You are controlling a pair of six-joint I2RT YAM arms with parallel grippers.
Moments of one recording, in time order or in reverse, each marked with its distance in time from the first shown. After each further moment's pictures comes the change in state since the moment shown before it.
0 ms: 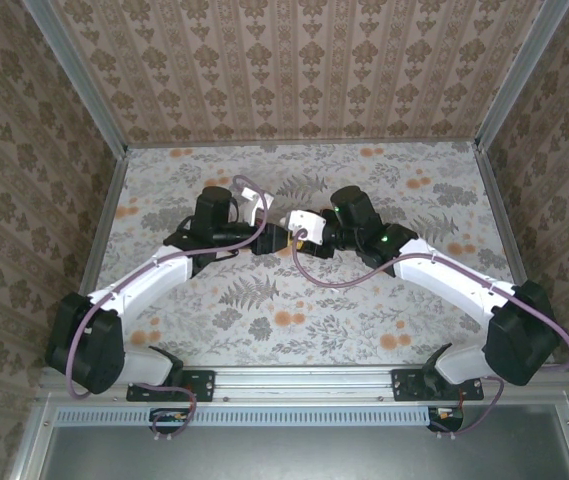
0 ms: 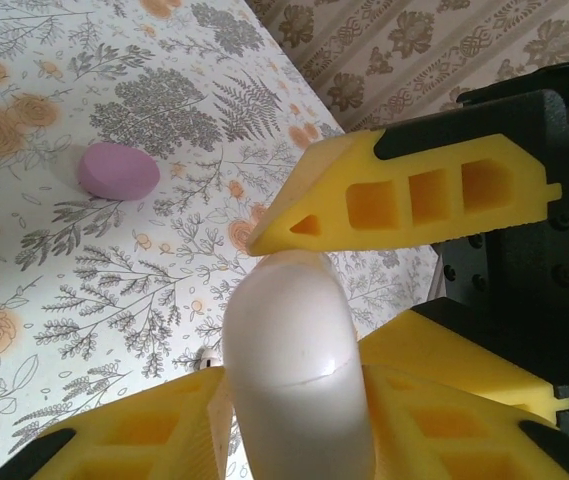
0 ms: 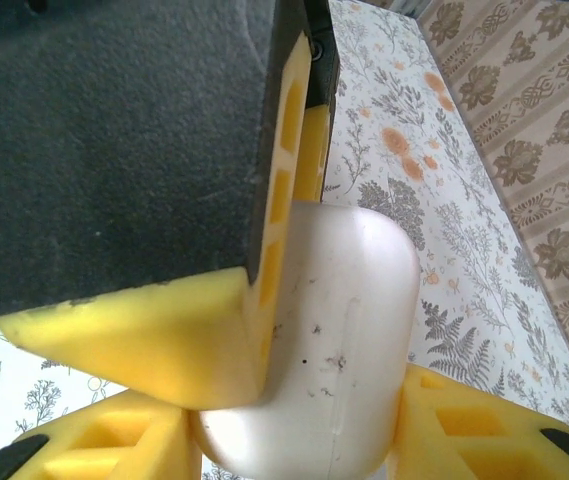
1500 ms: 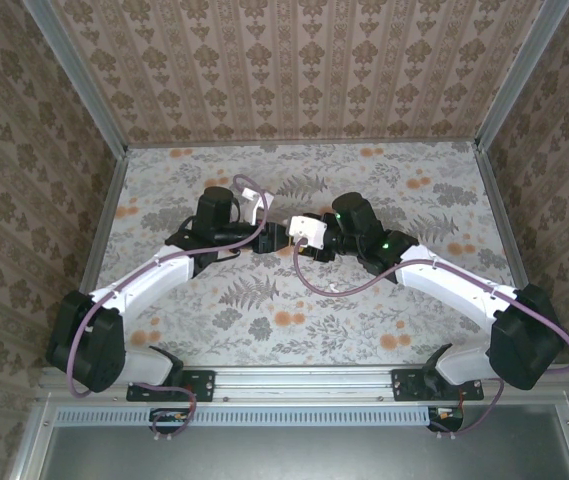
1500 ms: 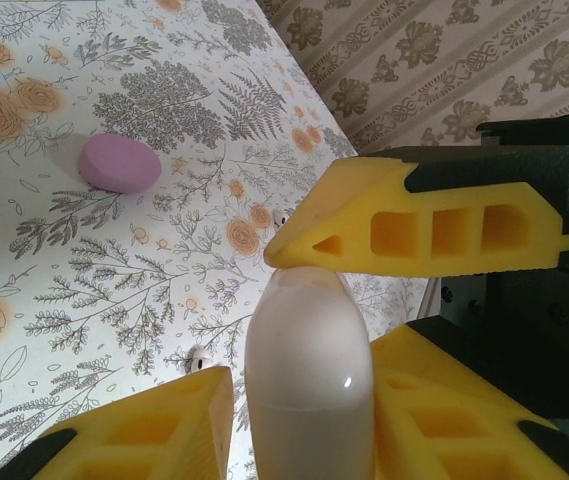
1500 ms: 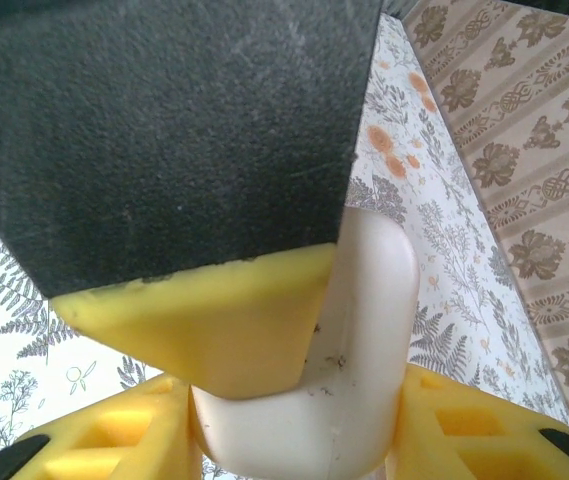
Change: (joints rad) left arm -0.006 0.009 0.000 0.010 -0.018 -0.066; right arm 0.016 -0.026 -0.058 0.061 0.051 -0.034
